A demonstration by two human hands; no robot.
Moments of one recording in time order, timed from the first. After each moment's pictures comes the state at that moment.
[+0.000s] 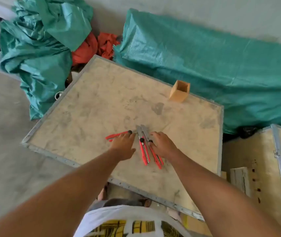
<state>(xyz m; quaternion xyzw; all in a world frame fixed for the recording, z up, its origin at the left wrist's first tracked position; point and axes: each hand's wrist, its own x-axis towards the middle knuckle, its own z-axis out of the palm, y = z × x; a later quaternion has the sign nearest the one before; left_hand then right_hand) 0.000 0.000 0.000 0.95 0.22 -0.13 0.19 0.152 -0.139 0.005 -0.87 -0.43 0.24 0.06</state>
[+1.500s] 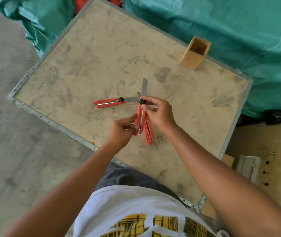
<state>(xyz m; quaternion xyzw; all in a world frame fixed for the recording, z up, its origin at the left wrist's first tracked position) 0.009 -0.114 -0.003 0.58 0.48 0.15 0.64 0.177 -0.147 0.000 -0.76 -0.33 0.37 0.42</state>
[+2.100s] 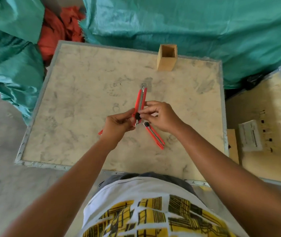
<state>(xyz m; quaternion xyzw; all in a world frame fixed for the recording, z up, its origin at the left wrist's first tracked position) 0.021 -0.014 0.049 0.57 0.34 0.09 0.74 0.166 -0.142 0.064 -0.78 -0.36 0.30 0.42</state>
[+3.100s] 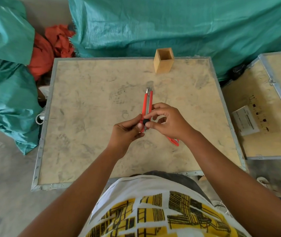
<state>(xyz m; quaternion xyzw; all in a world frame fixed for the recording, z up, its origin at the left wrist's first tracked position) -0.028 0.050 0.056 0.52 0.24 0.00 0.82 0.092 -0.106 0.082 -0.80 -0.29 0.24 0.47</state>
